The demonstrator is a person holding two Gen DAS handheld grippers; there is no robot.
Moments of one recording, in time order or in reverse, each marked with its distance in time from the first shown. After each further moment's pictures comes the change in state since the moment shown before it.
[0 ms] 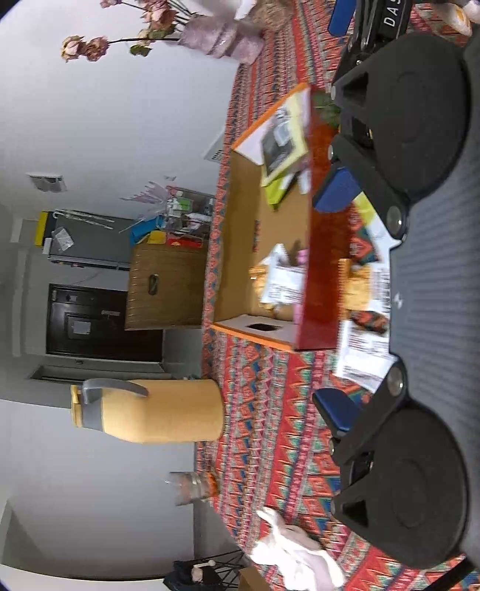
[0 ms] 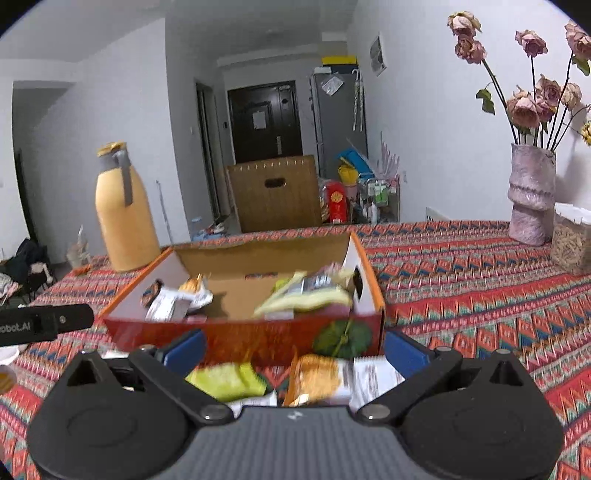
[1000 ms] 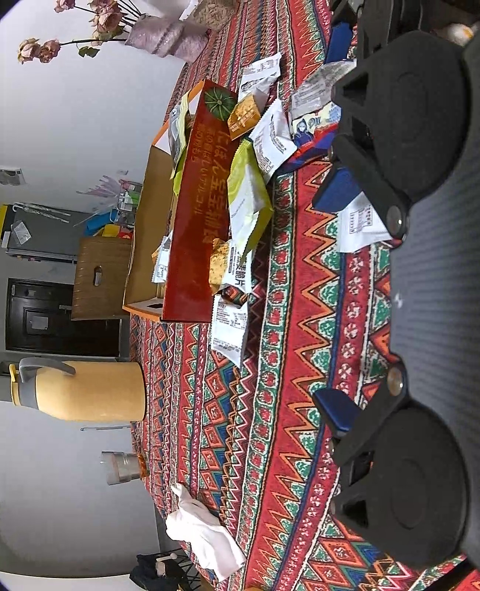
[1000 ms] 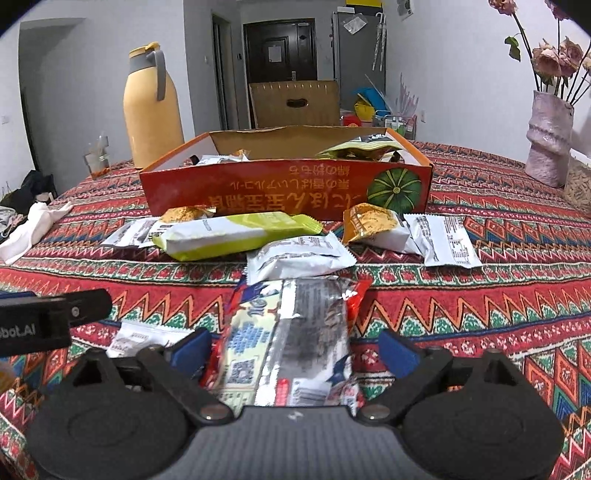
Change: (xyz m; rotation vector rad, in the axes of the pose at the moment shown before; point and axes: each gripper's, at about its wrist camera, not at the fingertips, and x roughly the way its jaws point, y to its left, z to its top) left arm -0.032 0.020 -0.087 -0.001 0.142 0.016; right arm -0.012 0.051 -0.087 -0.063 0.208 0.001
